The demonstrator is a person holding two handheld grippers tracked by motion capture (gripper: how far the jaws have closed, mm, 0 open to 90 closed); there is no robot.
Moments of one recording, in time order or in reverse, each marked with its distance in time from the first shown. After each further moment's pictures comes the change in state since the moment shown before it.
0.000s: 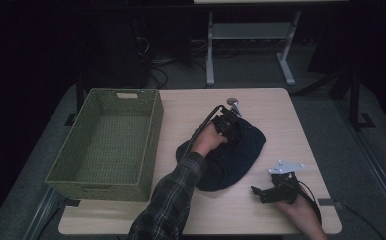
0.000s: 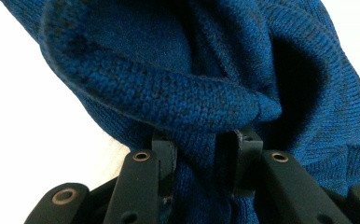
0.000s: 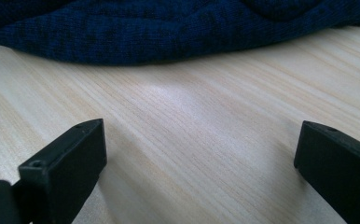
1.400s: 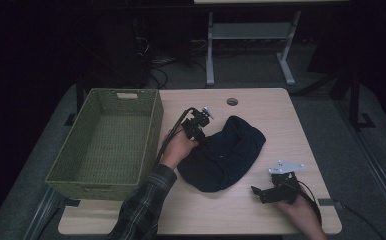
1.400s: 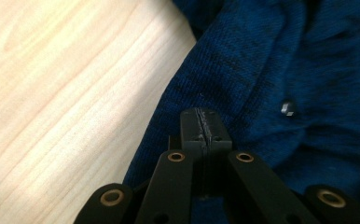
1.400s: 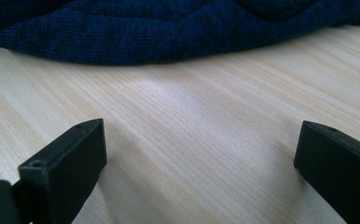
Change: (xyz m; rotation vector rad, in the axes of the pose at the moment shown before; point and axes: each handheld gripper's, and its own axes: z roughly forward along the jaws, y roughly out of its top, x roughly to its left) left arm 0.007 -0.078 -0.056 -0.036 0.171 -0.036; right arm 0.000 0.000 0.000 0.001 0.000 0.001
